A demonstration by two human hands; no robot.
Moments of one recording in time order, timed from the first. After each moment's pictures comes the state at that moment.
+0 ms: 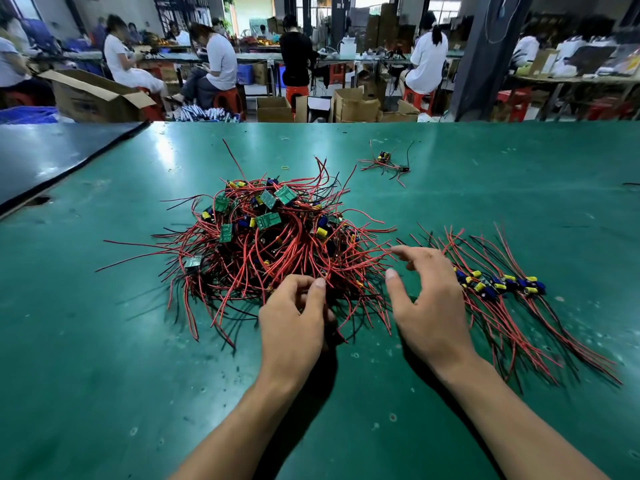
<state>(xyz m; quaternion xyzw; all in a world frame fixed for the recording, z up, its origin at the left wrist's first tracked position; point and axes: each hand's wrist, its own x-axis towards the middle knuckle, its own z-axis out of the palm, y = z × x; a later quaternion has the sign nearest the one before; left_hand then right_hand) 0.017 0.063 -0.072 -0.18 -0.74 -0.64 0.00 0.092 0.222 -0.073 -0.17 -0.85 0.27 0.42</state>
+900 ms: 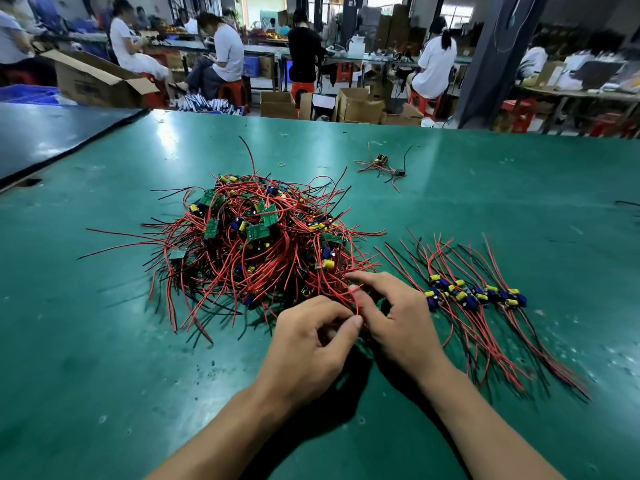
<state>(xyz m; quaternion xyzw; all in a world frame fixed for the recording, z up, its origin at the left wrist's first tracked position) 0.049 0.074 -0.068 -0.41 -0.73 -0.54 0.08 0.100 0.224 -0.073 -0.07 -0.86 0.37 0.33</state>
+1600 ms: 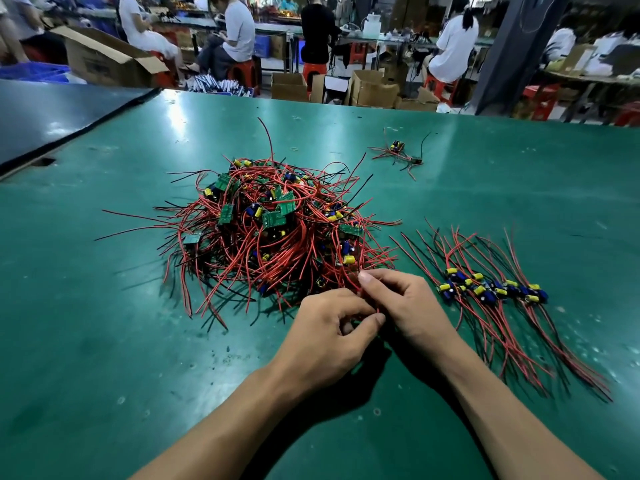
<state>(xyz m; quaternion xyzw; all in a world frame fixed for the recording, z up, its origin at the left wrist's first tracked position) 0.044 0.076 -0.071 -0.42 -0.74 -0.53 0.00 0.092 0.223 -0.069 -0.13 -0.72 0.67 0.15</state>
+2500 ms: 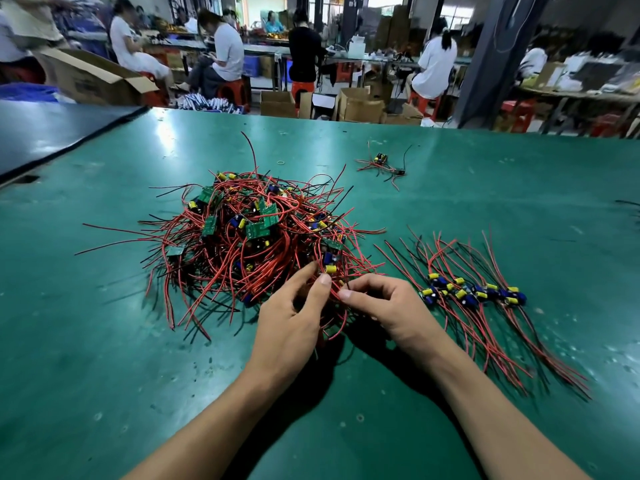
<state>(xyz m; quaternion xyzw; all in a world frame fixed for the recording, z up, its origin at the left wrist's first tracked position) 0.031 0.077 -0.069 -0.19 -0.70 -0.68 -0.09 0.096 0.223 -0.057 -0.11 -0.69 0.70 0.11</state>
